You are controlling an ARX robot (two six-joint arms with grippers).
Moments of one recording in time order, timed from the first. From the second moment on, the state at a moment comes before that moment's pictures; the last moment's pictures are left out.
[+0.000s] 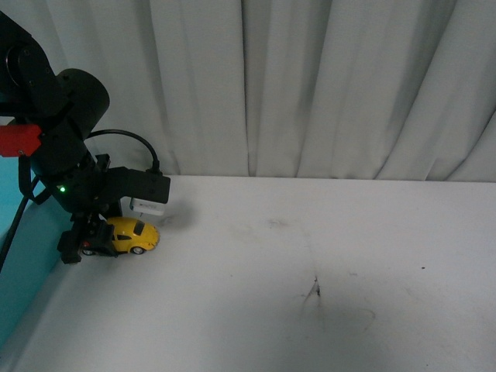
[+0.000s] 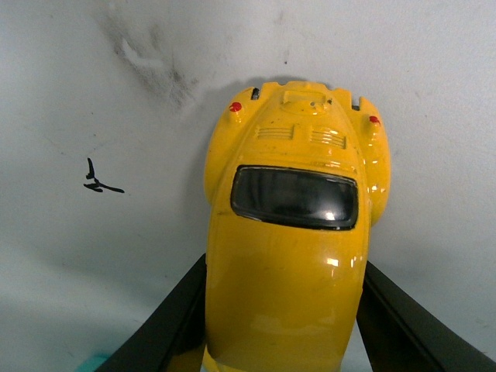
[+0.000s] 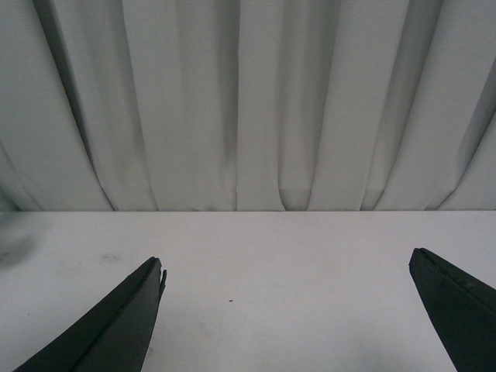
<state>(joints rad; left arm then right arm) -0.07 2.36 1.67 -0.65 0.04 1.39 0.00 0.00 0.01 0.00 0.00 -0.01</state>
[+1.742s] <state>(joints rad) 0.45 1.97 1.13 -0.14 0.15 0.69 0.00 0.00 0.01 0.00 0.00 -0.01</state>
